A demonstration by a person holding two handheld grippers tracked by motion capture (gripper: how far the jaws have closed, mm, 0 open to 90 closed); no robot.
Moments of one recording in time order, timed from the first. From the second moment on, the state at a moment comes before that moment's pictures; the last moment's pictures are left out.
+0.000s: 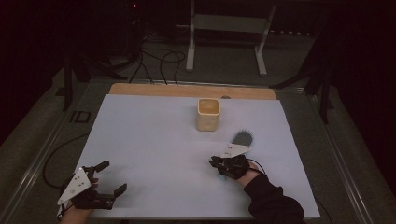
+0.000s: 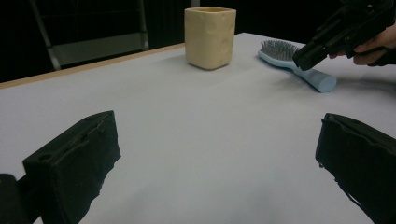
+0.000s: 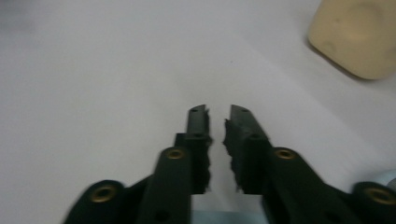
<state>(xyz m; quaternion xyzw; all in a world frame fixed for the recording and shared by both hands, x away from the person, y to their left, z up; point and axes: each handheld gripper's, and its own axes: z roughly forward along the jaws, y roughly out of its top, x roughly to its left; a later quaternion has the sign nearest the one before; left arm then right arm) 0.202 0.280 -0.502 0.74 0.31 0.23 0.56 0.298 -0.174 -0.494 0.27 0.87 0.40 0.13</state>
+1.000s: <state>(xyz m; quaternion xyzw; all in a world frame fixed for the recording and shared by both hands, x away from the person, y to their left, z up) 0.201 0.281 -0.502 0.73 0.31 0.23 0.56 0.278 -0.186 -0.507 0.27 0.89 0.34 0.12</state>
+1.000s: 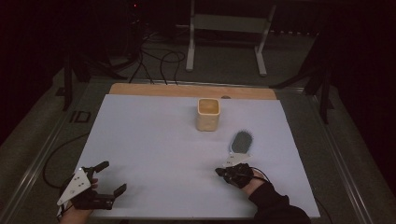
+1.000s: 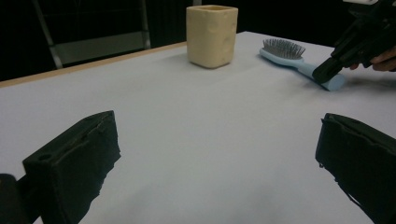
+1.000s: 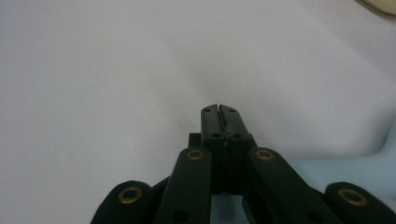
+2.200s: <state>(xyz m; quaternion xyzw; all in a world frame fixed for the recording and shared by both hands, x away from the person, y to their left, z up) 0.201 0.280 -0.502 0.73 0.31 0.23 0.55 0.248 -0.287 -0.513 0.39 0.86 0.32 0.13</state>
